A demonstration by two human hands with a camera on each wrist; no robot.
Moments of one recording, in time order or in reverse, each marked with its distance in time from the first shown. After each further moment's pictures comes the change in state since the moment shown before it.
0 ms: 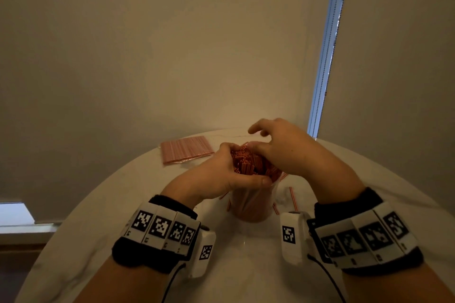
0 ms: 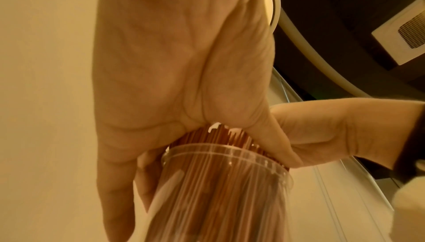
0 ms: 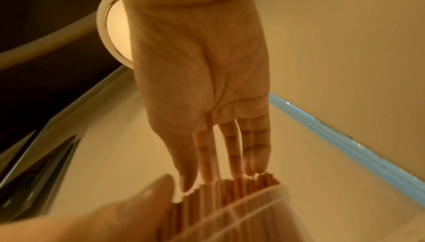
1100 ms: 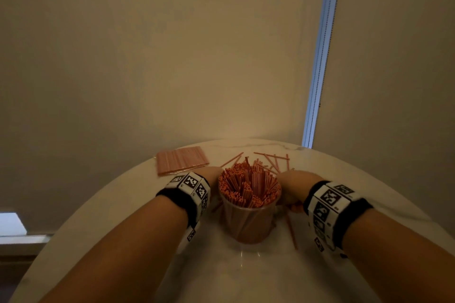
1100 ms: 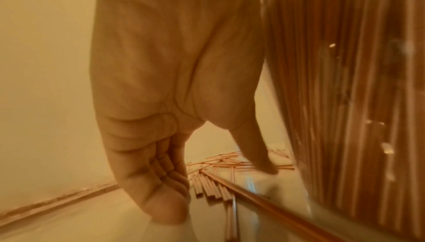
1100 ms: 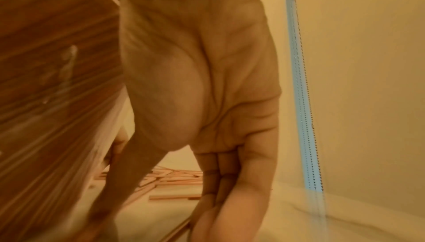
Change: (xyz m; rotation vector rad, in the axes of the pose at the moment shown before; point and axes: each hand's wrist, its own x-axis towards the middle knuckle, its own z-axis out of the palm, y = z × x) left_hand 0.068 -0.017 -0.007 0.761 -0.076 -0.209; right_hand 0.027 0.075 0.043 -0.431 -0.543 0.308
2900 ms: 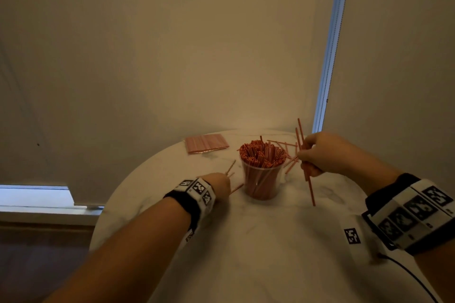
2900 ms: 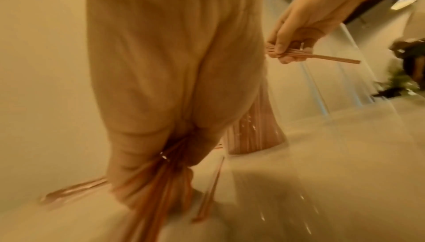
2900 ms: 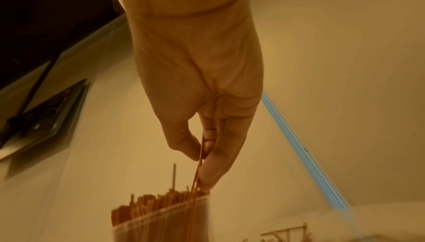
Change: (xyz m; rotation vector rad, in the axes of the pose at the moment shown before) left_hand -0.112 -0.006 0.047 0.110 0.011 -0.119; right_hand -0.134 0.023 -0.016 0.659 0.400 -0.122
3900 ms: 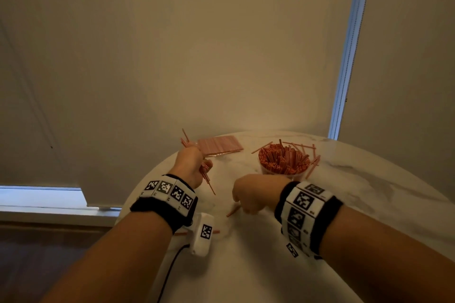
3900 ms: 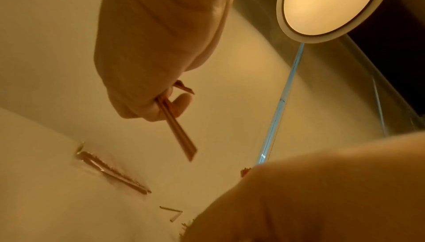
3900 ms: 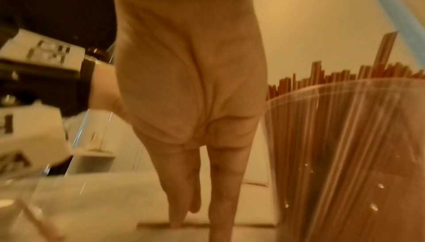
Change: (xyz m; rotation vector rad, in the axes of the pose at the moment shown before) left_hand 0.013 -0.074 -0.043 -1.826 0.536 -0.373; right_hand 0.005 -0.108 0.149 -0.805 -0.547 -0.390
